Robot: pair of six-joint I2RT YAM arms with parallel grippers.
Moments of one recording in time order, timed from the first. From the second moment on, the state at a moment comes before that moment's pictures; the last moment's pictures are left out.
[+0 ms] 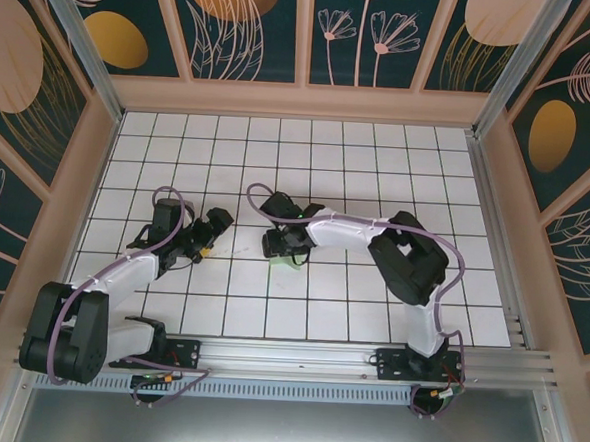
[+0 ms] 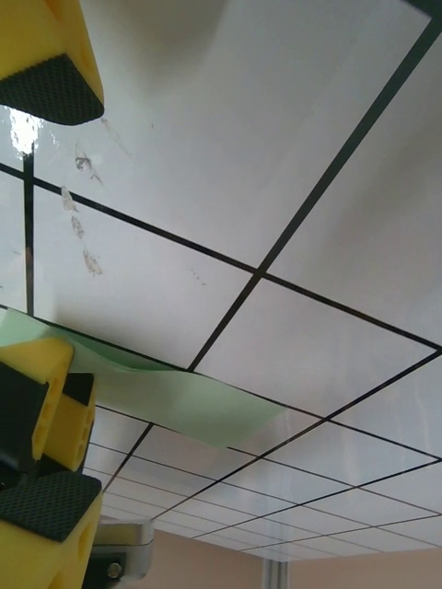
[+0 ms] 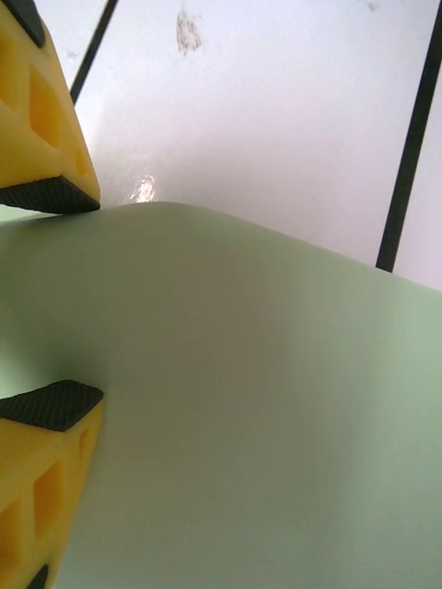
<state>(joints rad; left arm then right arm) -0.17 1.22 0.44 0.00 0.42 -1.01 0.91 1.98 1.30 -0.51 -0.03 0.62</state>
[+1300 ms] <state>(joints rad) -0.42 1.56 0.48 0.38 0.65 -1.07 0.71 1.89 1.05 -0.20 -0.47 0.54</state>
